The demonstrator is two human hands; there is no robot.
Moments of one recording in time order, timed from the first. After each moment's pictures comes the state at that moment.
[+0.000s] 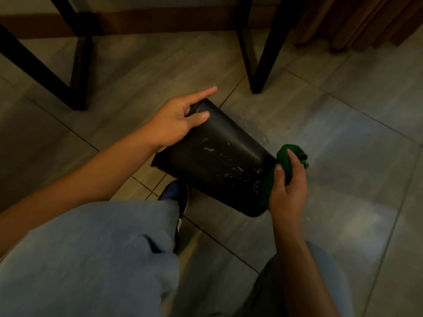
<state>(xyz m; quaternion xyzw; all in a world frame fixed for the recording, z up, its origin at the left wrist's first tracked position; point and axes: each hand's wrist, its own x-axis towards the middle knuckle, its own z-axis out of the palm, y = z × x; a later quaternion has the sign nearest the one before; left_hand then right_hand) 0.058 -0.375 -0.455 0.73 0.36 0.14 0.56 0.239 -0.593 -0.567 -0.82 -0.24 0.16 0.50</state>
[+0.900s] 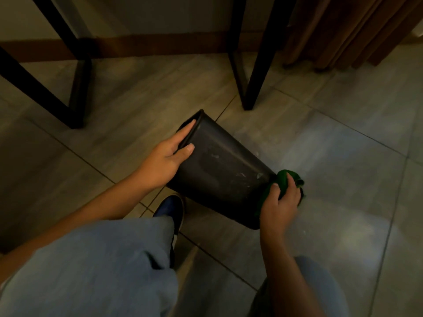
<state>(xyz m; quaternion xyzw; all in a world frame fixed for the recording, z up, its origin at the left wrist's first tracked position) 0.039 -0.400 -0.490 0.70 0.38 0.19 0.57 0.240 -0.584 -0.591 -0.86 -0.10 0.15 0.48</state>
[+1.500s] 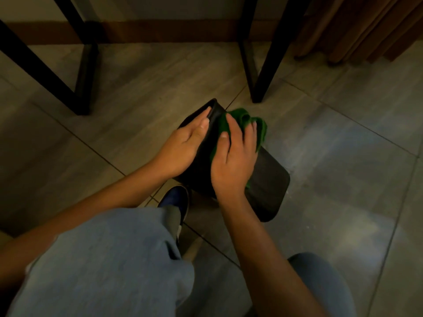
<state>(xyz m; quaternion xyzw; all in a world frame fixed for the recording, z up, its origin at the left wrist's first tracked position) 0.053 -0.401 -0.492 0.71 0.38 0.21 0.55 0.153 -0.481 -0.519 -0.80 -0.39 0.07 0.46</state>
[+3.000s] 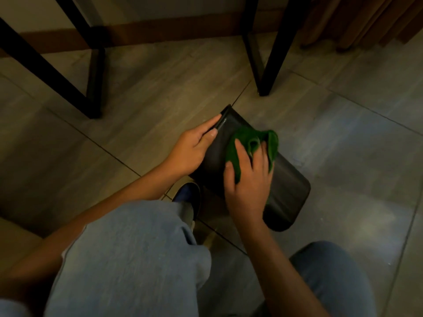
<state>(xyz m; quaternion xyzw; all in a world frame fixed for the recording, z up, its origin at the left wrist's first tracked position) 0.045 -0.403 -0.503 0.72 0.37 0.22 0.54 0.146 -0.542 -0.548 -0.82 -0.45 0.03 0.34</state>
